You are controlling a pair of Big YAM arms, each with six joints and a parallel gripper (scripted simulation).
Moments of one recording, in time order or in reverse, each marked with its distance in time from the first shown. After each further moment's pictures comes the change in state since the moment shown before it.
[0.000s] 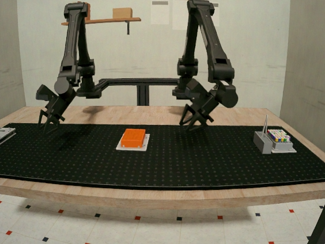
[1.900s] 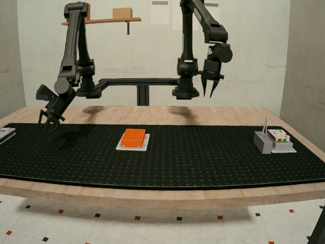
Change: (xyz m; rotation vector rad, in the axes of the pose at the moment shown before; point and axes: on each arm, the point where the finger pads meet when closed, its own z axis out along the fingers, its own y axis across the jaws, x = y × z) left arm 0.060 -0.107 -0.143 -0.445 0.481 -0.862; right arm 0.000 0.000 0.000 0.000 0.000 0.000
